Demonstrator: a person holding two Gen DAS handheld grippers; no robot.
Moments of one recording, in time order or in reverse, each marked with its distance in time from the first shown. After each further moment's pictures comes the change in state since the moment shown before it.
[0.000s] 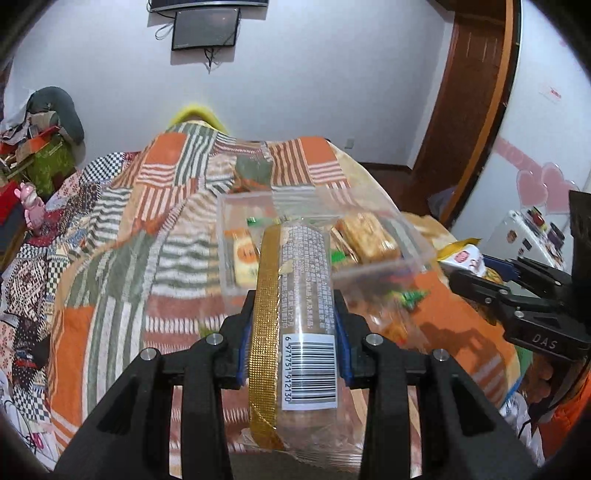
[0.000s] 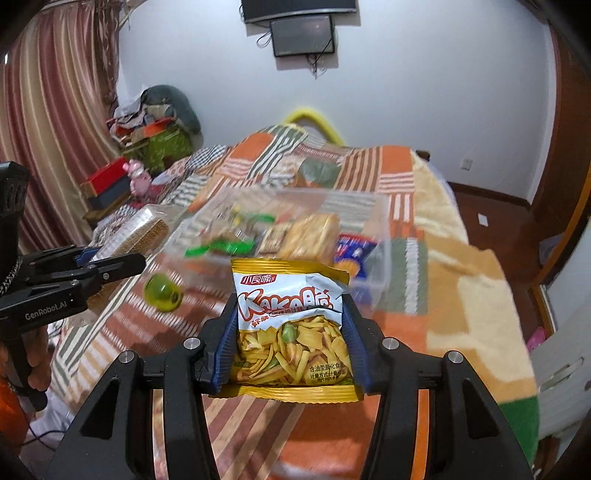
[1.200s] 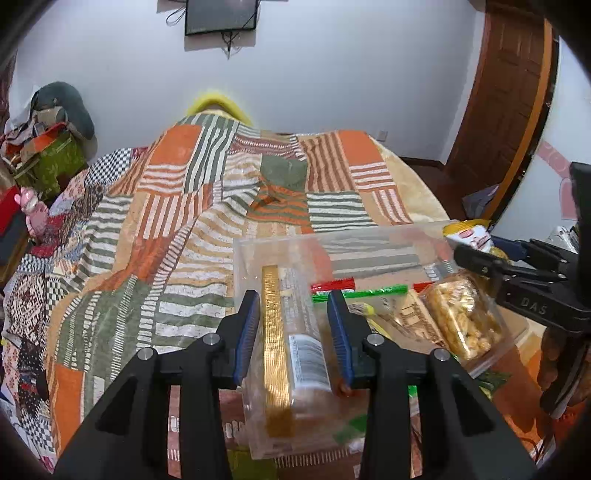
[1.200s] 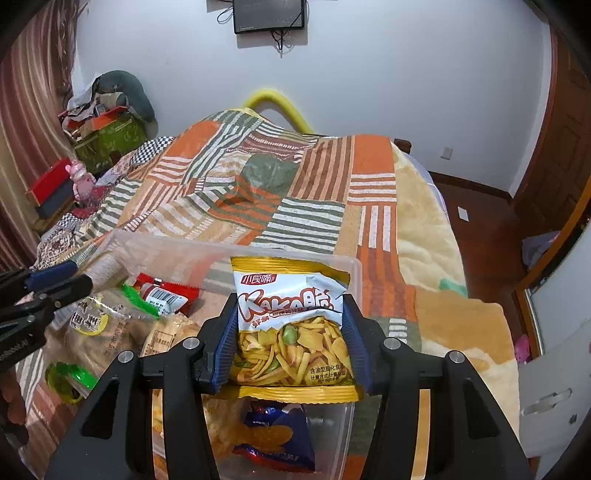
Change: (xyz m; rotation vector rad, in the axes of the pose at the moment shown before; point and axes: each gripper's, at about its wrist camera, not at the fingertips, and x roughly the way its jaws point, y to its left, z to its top) left arm 0.114 0.034 0.063 -0.011 0.047 0.090; right arm 0.104 -0.046 0.068 0.011 0.105 -0.110
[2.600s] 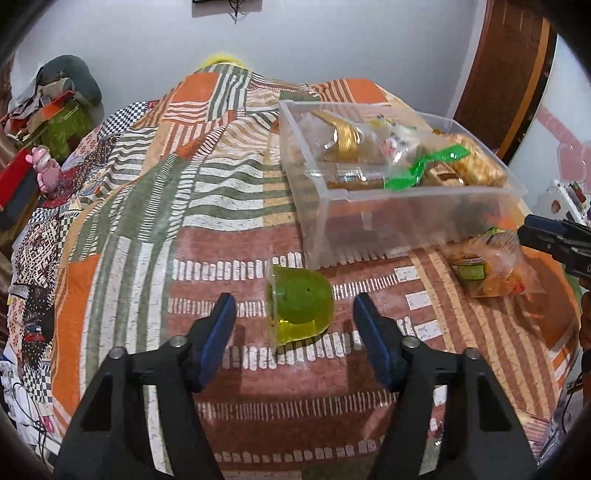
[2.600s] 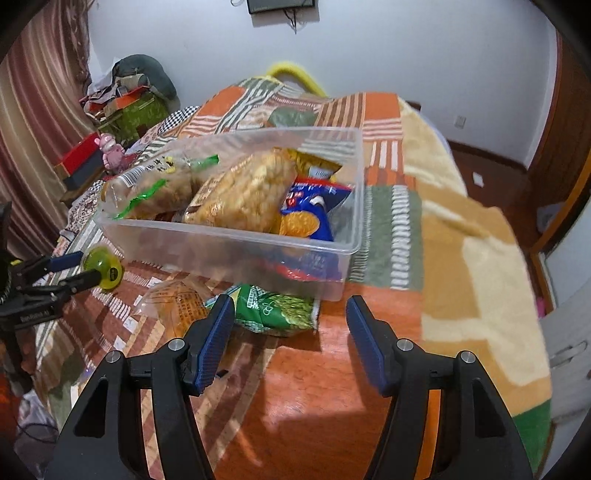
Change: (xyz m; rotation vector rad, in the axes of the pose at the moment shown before) left arm -0.034 0.032 -0.121 0.005 0.145 0.016; right arm -0.026 0.000 -0.087 0.026 0.106 0.114
